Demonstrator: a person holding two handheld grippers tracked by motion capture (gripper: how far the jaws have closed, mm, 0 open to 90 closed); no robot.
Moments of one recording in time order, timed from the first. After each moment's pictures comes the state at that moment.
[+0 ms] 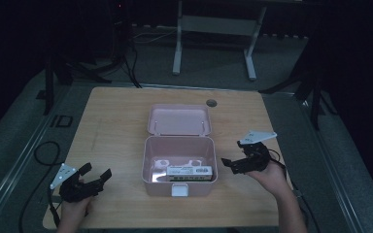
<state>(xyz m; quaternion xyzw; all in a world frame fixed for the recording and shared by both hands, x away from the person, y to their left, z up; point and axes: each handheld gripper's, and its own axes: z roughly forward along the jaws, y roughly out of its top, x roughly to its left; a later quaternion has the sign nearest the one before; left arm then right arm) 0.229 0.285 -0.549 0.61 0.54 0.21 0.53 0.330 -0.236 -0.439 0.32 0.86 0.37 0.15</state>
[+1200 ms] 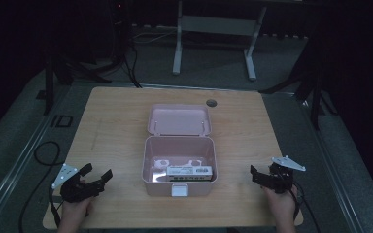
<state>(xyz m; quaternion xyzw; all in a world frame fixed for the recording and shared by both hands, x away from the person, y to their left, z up) 0.229 0.283 -0.550 0.61 0.55 0.21 0.52 0.289 -0.314 -0.518 0.58 0.69 0.34 0.26</state>
